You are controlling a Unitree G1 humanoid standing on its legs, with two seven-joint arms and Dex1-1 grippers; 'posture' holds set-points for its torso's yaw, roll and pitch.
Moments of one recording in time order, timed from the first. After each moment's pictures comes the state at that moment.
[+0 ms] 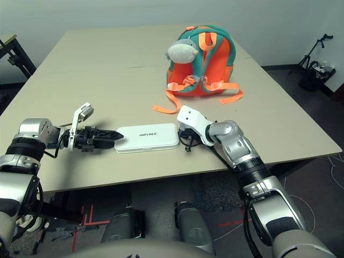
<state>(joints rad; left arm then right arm) -0.73 0.63 -0.14 0.77 -0.45 1.26 -1.26 -0.51 -0.41 0.31 0.27 -0.12 0.34 0.98</state>
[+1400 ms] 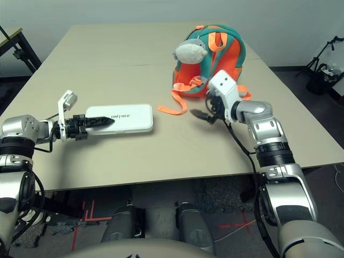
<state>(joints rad) -0.75 0.65 0.21 0.66 -0.51 1.16 -1.11 -0.64 -0.52 -0.11 0.35 0.15 0.47 0.77</state>
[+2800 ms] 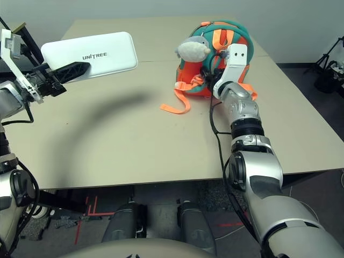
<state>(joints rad) -0.69 0.64 0.44 0.18 -0.69 0.99 -0.70 -0.96 -0.28 -0.25 0.89 0.25 0.18 0.39</state>
